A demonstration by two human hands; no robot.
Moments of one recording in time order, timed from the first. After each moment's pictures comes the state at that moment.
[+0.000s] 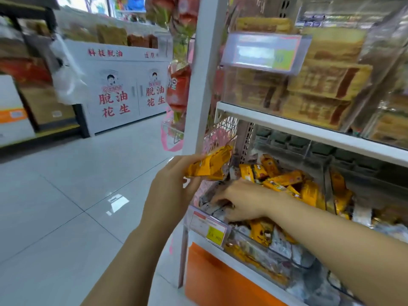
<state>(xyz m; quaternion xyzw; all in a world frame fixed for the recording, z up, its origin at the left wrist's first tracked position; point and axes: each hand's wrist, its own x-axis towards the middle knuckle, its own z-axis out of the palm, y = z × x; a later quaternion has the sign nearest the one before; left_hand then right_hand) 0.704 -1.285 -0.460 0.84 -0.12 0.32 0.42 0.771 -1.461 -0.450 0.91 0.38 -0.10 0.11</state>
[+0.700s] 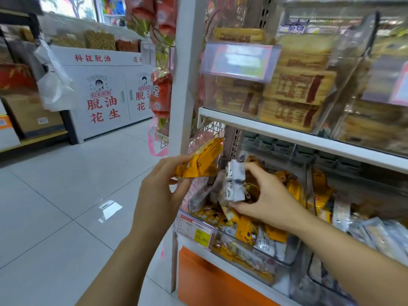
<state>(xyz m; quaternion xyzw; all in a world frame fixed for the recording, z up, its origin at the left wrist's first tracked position) 0.702 -1.295 -0.456 0.80 -0.15 0.37 0.45 0.716 -1.516 -0.426 0.89 0.26 0.07 -0.36</state>
